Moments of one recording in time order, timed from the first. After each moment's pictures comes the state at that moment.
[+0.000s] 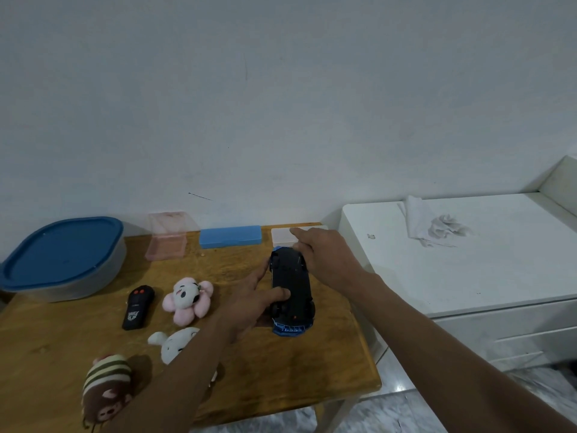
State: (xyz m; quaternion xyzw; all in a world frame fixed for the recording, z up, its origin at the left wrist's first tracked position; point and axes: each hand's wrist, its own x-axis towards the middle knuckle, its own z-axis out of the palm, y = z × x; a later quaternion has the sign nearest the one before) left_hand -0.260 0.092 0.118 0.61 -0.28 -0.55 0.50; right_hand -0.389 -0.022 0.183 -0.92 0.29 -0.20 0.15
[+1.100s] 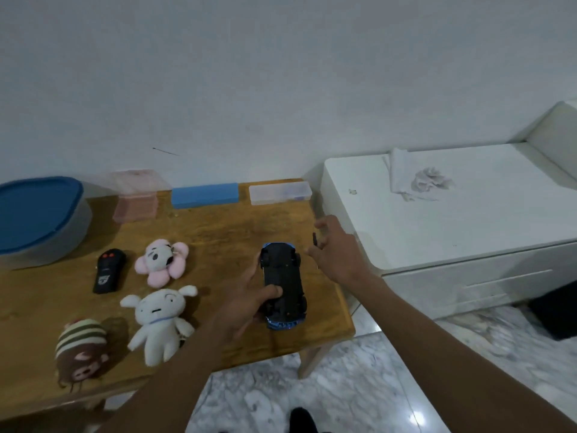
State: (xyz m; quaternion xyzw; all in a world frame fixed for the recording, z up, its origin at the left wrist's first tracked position) left_hand -0.311 0.108 0.075 0.60 -0.22 -0.60 0.48; right_hand -0.457 -0.024 0.115 -0.78 0.48 -0.19 0.35
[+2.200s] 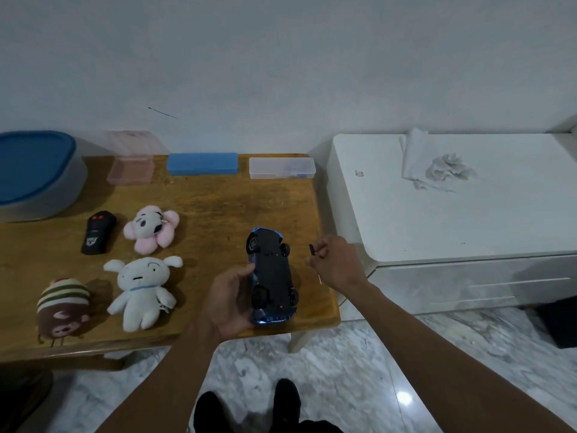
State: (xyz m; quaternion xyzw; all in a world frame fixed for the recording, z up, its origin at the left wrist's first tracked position) left_hand -0.342 0.115 0.057 0.40 -0.02 -0.69 0.60; right_hand -0.484 -0.039 0.057 -0.77 0.52 -0.10 0.37
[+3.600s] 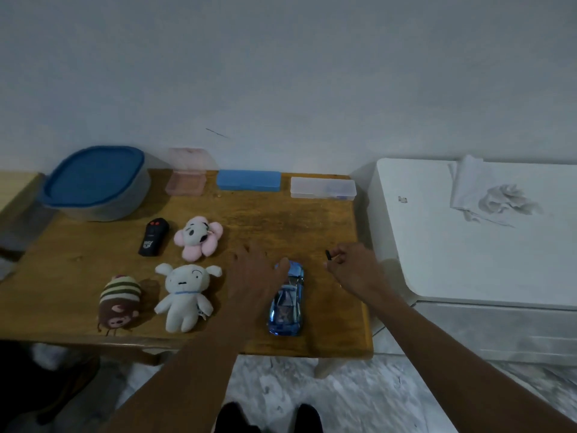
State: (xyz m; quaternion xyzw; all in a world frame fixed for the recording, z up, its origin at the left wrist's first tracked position) left_hand -0.307 0.074 0.062 0.93 -0.31 -0.13 0.15; right_hand -0.450 -0.054 0.072 -0.80 0.45 -0.08 0.38
